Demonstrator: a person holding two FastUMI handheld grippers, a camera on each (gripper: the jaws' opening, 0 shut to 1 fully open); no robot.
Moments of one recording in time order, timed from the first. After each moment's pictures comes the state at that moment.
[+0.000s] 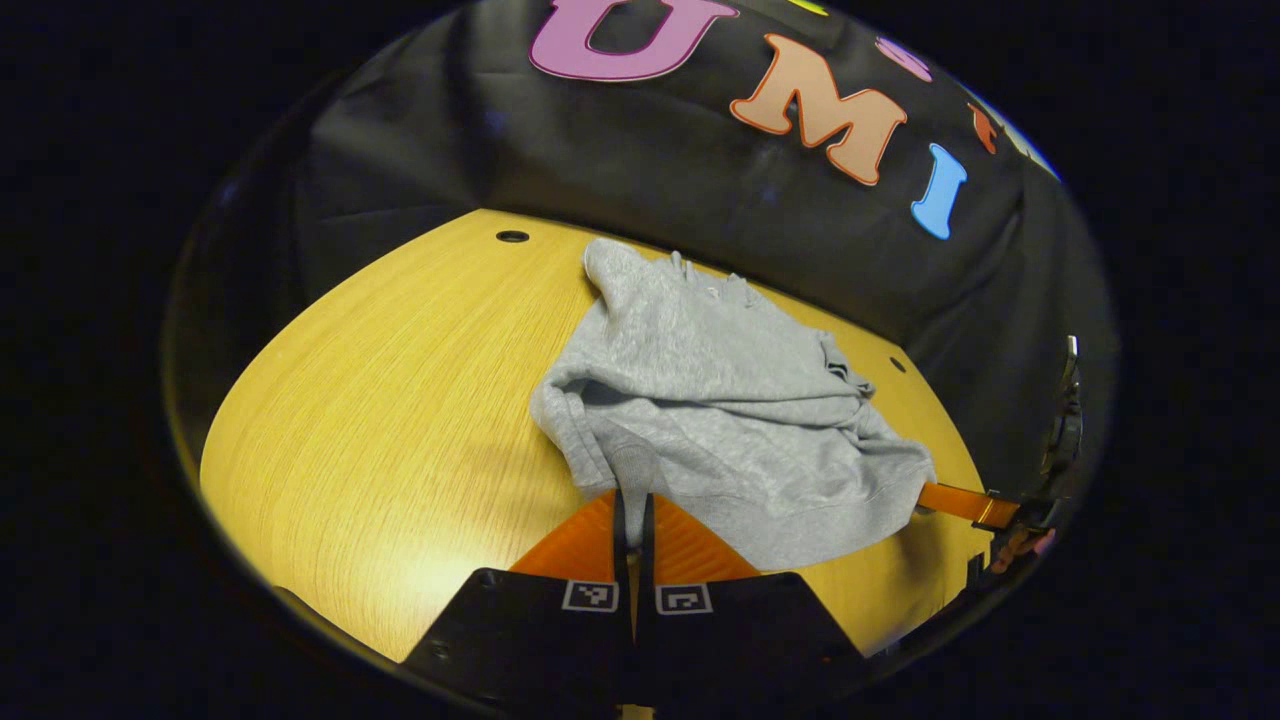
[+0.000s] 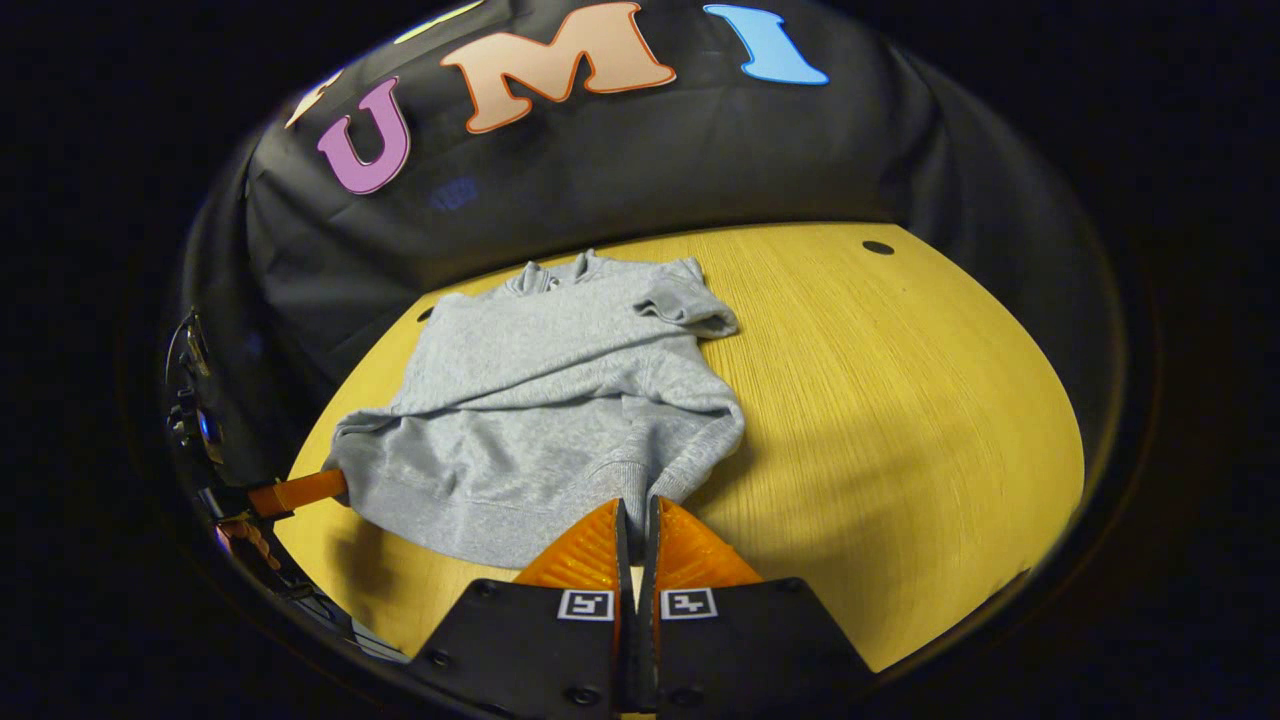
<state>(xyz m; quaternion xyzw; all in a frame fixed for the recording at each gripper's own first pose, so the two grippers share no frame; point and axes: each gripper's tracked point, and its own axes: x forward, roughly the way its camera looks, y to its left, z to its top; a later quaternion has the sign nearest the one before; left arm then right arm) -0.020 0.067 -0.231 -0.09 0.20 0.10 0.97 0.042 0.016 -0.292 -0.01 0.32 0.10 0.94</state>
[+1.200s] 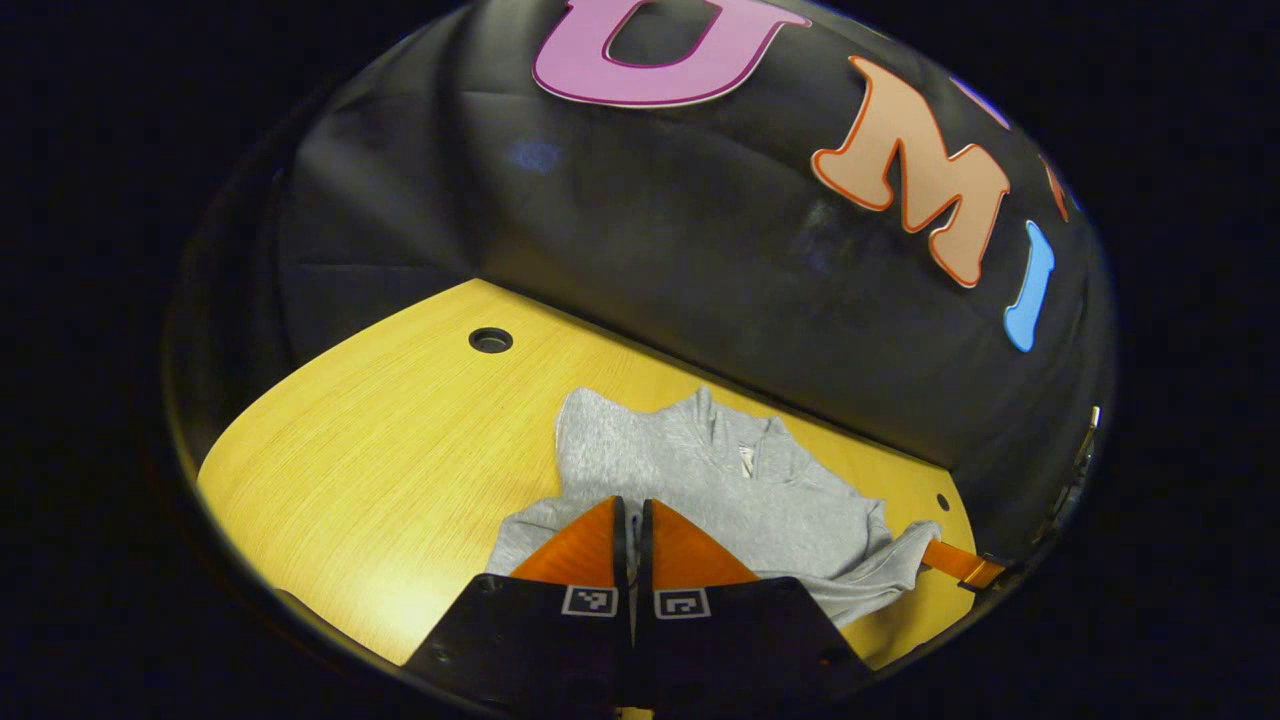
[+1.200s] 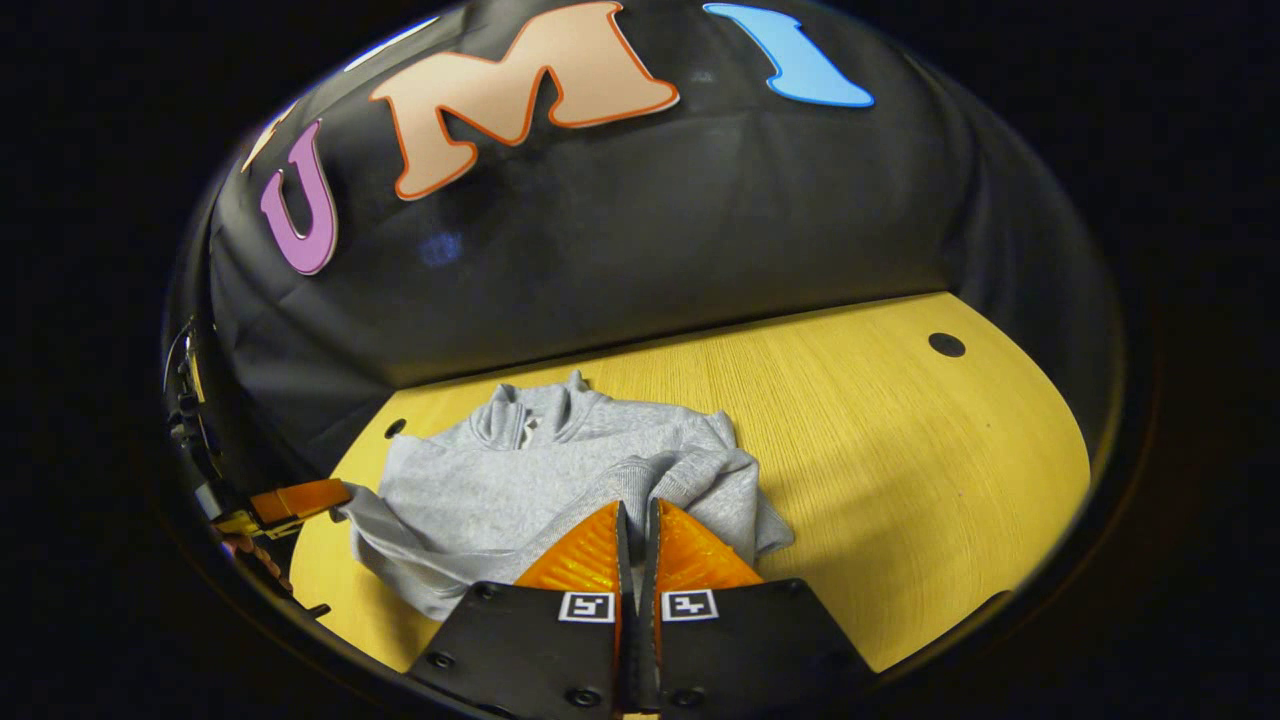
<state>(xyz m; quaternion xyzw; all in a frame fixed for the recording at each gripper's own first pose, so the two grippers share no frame) 0.178 0.127 -0.150 -0.12 0.12 0.18 0.97 0.250 0.061 -0.261 0.02 0.27 0.09 0.96</state>
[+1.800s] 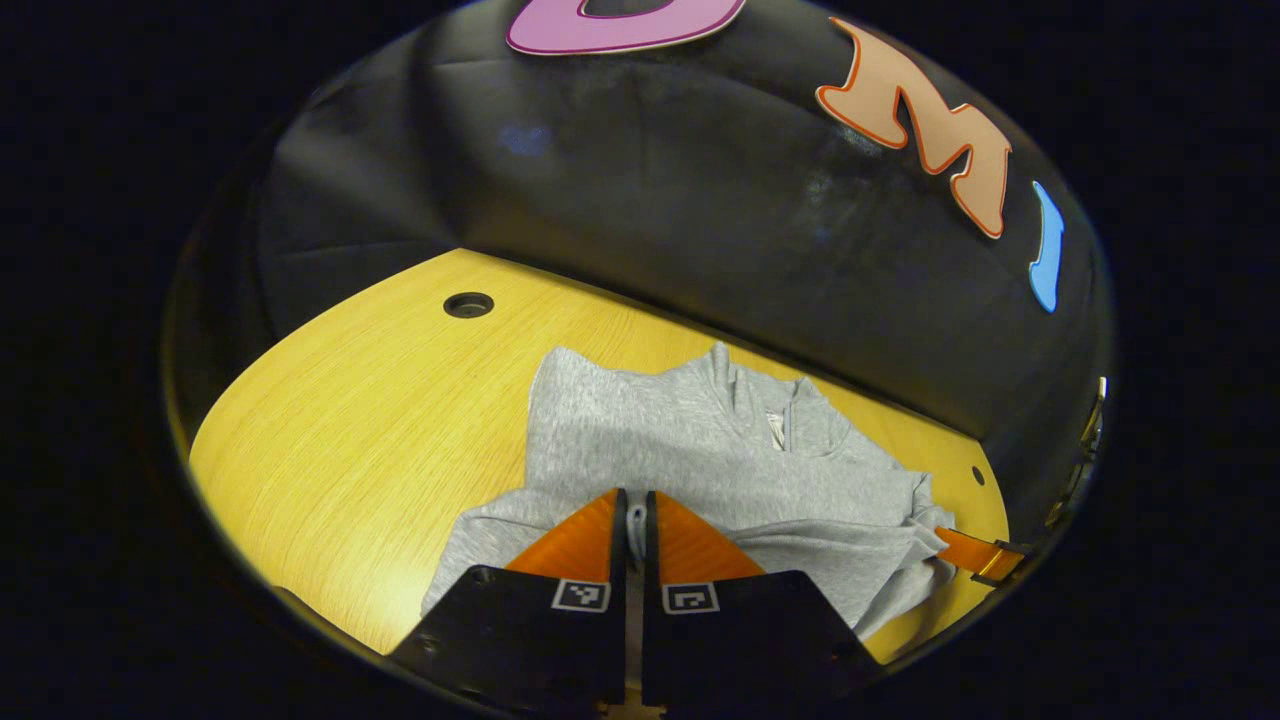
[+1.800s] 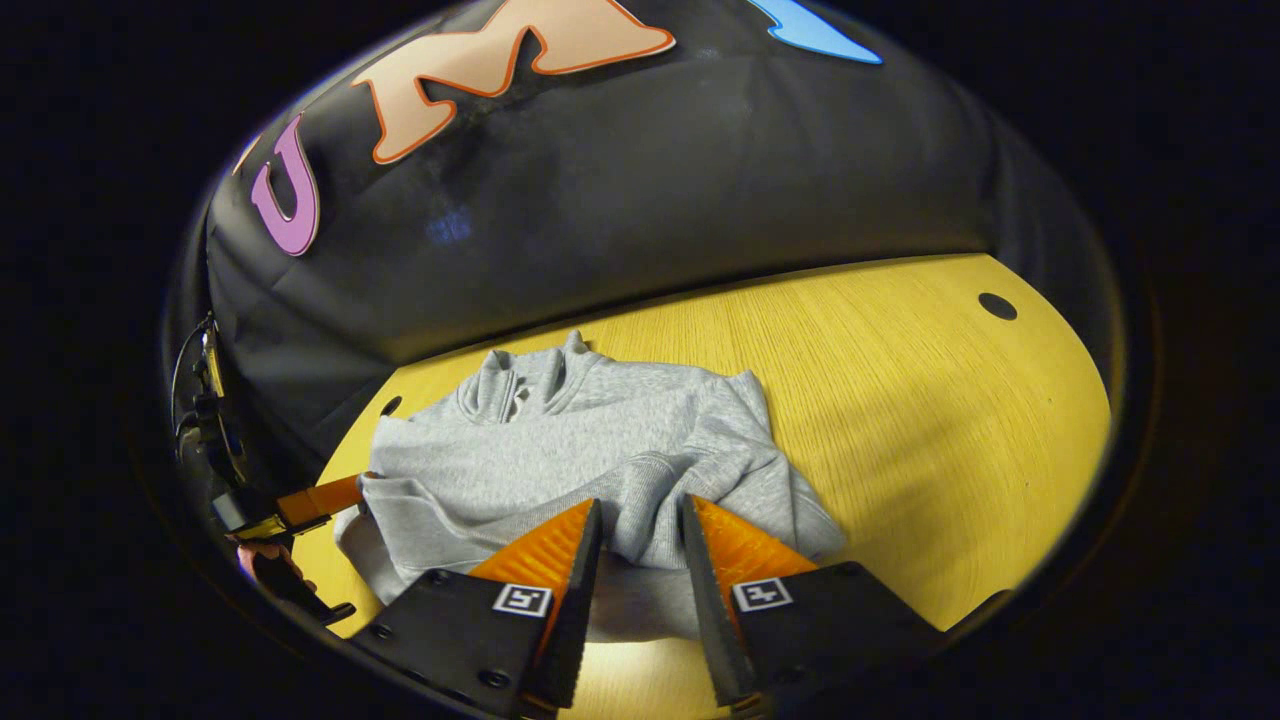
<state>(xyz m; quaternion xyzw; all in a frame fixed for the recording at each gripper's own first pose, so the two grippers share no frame) 0.206 0.132 -0.191 -0.10 0.15 0.18 0.97 0.269 0.075 -0.297 0.03 0.30 0.13 0.95</state>
